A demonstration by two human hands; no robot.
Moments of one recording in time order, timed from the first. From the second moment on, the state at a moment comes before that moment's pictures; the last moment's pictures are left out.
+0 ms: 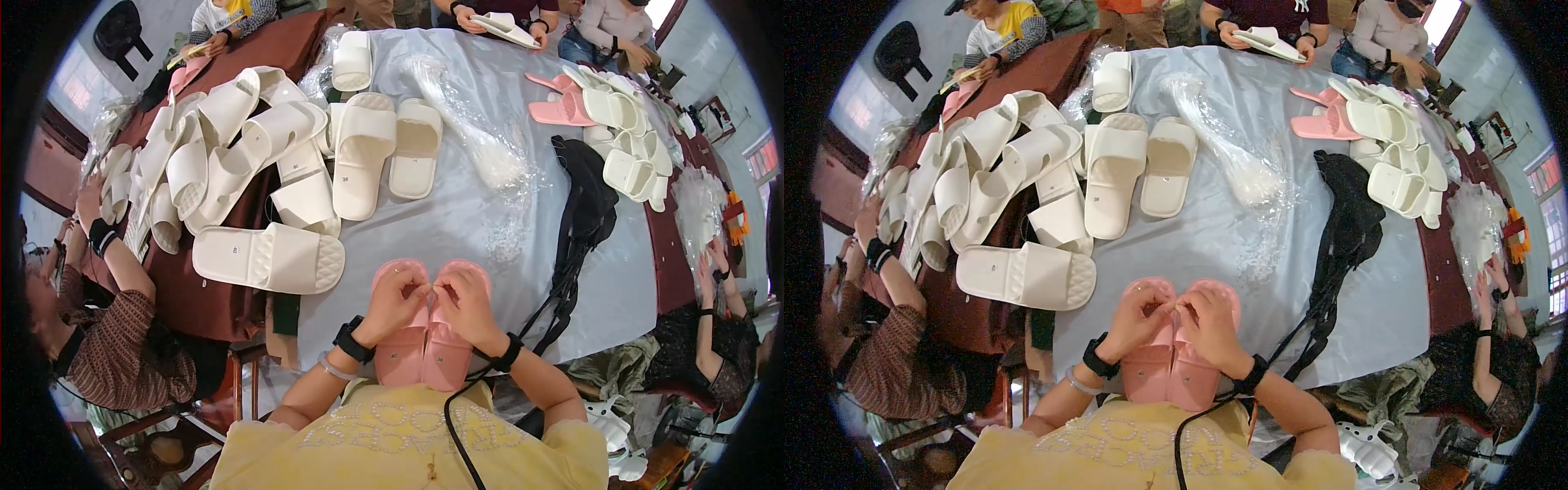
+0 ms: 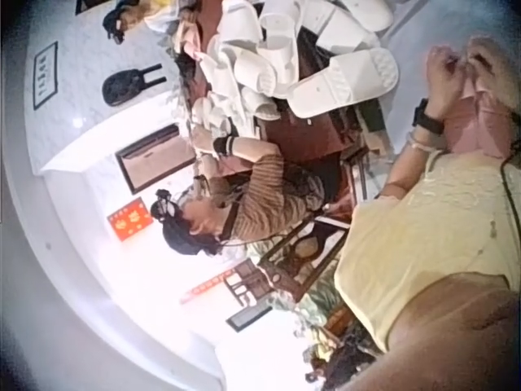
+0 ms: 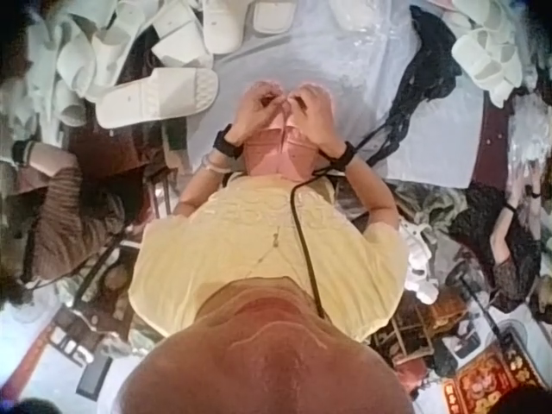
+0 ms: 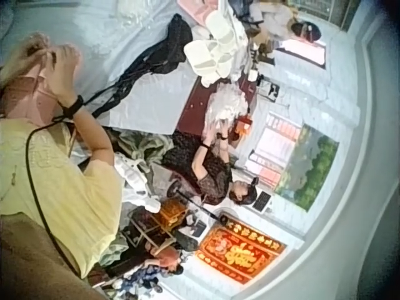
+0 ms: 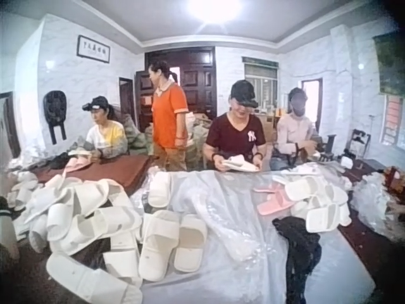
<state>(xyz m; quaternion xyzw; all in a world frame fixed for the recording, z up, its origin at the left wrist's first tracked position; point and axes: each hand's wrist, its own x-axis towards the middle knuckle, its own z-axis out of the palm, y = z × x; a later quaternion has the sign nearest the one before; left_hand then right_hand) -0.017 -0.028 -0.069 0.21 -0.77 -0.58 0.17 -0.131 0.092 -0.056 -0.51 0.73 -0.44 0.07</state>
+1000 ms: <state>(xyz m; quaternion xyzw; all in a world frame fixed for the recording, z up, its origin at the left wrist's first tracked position) -0.017 -0.029 -0.070 0.20 -0.74 -0.62 0.17 -0.130 0.089 -0.053 -0.51 0.73 -0.44 0.10</state>
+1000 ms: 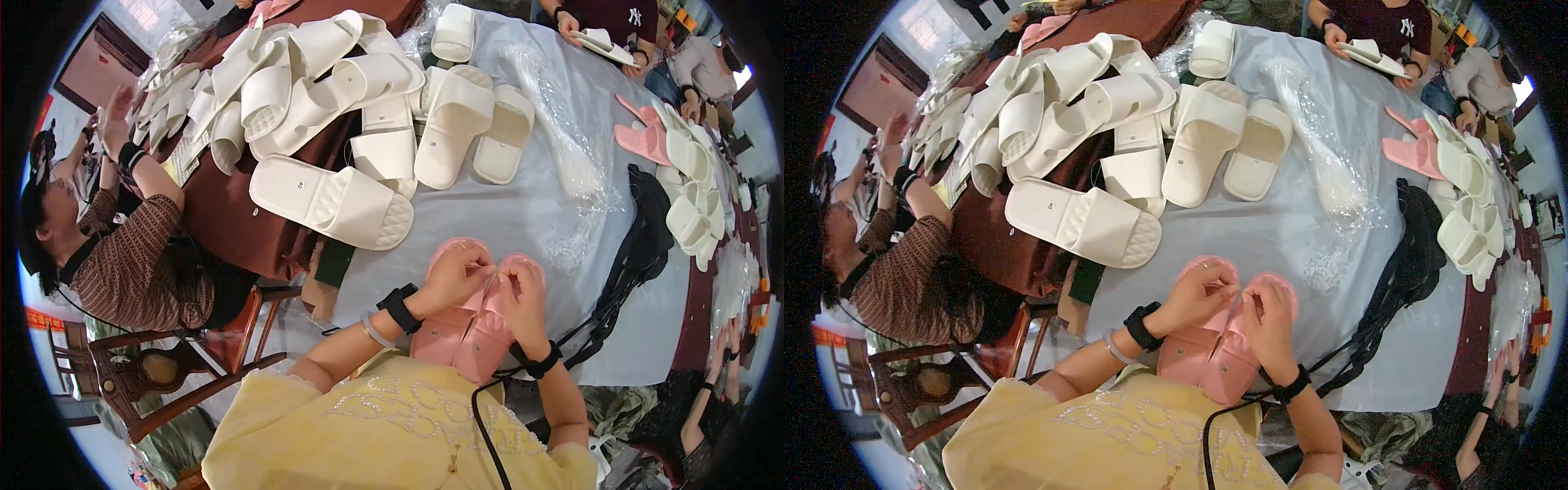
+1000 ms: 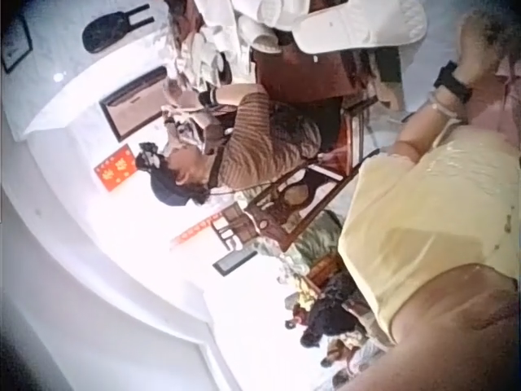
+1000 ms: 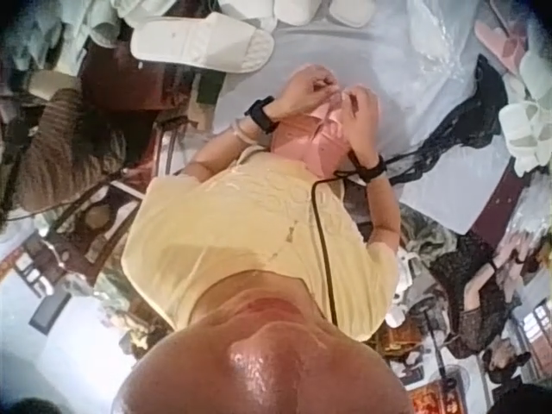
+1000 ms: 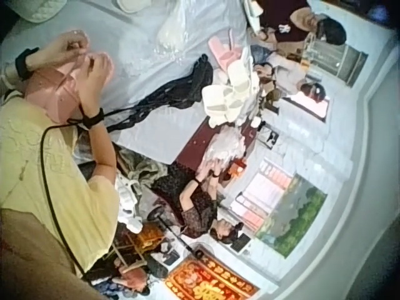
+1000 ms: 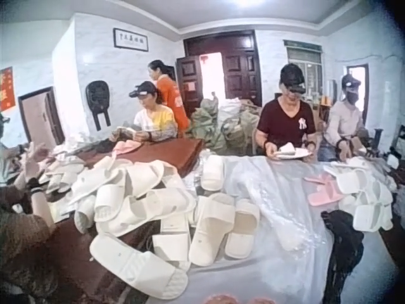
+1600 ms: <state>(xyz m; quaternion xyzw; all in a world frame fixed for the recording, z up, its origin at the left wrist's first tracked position) -0.018 -0.022 -0.071 0.23 -0.68 -0.65 0.24 -0.128 0.089 -0.050 -0.50 0.73 -0.45 0.09</state>
